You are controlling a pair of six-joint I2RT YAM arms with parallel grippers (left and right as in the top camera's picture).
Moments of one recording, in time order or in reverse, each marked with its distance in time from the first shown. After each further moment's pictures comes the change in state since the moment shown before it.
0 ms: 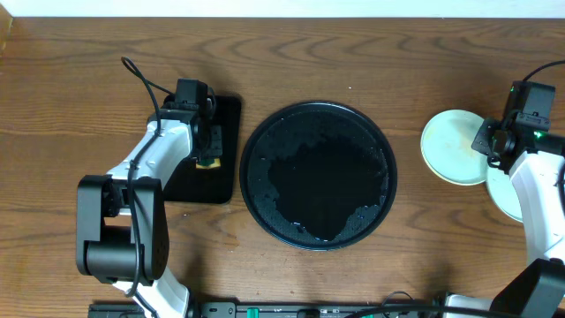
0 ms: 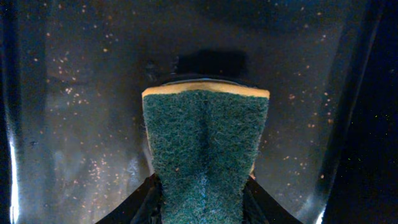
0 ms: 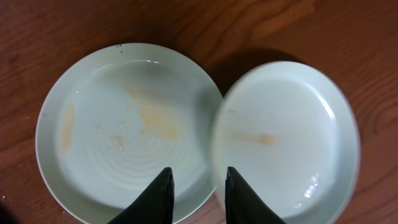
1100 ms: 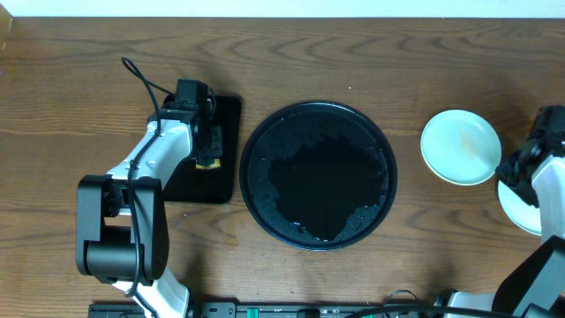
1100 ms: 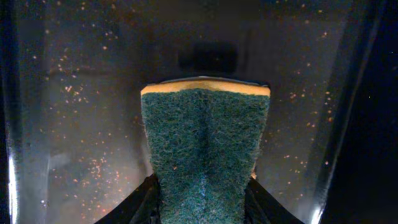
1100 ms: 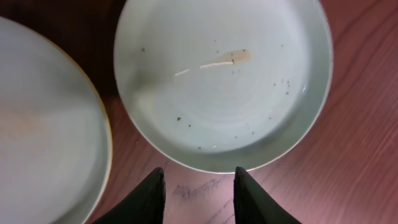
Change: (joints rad) left arm 0.000 0.000 0.000 -0.004 0.000 0.000; right arm -0.193 0.065 -0.056 -0.140 0.085 0.256
